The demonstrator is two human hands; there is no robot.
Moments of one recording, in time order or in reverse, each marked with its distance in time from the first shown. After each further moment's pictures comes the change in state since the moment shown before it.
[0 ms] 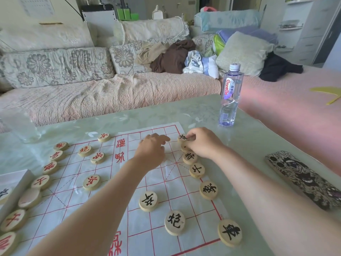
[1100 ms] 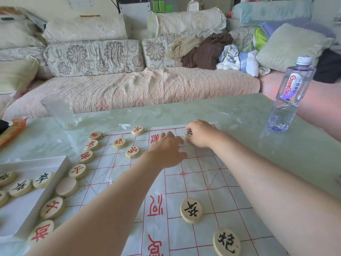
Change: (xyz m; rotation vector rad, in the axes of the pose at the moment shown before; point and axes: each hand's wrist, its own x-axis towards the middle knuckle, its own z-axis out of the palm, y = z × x) left_hand 0.010 -0.079 -0.016 0.222 -0.150 -0.056; right_hand 0.077 -0.096 0.076 -0.354 -0.196 -0.261
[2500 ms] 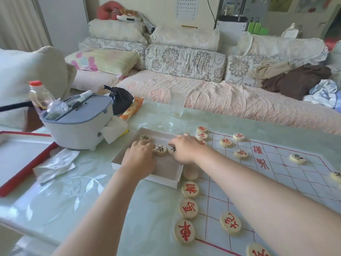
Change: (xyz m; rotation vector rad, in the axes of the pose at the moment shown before) left_hand -0.280 -0.298 -0.059 -0.038 0.288 -0.556; right_hand -0.041 -0.385 0.100 -0.182 -0.210 -0.435
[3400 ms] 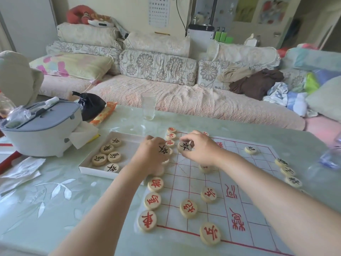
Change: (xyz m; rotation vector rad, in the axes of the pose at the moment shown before) left_hand -0.014 0.115 -0.016 -0.442 -0.047 0.117; right_hand -0.115 0.100 -0.037 0.350 0.261 0.034
